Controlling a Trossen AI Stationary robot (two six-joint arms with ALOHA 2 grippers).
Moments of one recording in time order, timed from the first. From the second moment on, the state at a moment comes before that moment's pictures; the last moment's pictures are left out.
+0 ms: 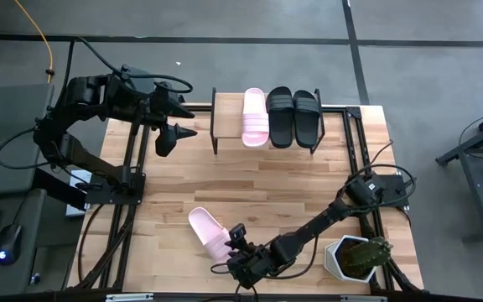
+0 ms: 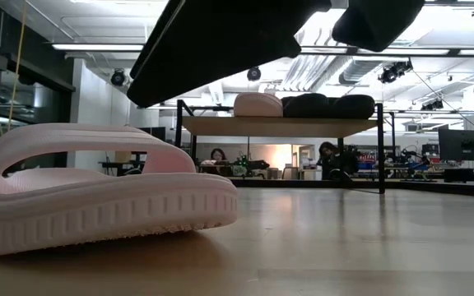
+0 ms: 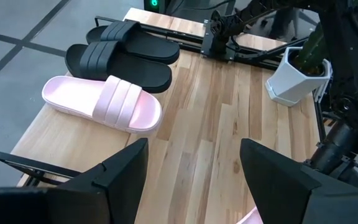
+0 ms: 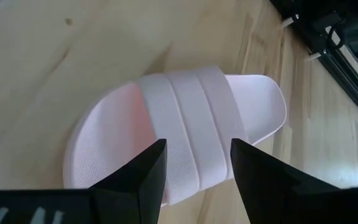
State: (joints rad) left arm 0.26 1.35 2.02 -1.31 -0.01 -0.11; right arm 0.59 2.24 1.76 -0.44 0.59 -0.19
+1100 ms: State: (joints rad) left arm 0.26 1.35 2.02 -1.31 -0.01 -0.13; right arm 0.59 2.35 1.76 -0.38 0.81 -0.18
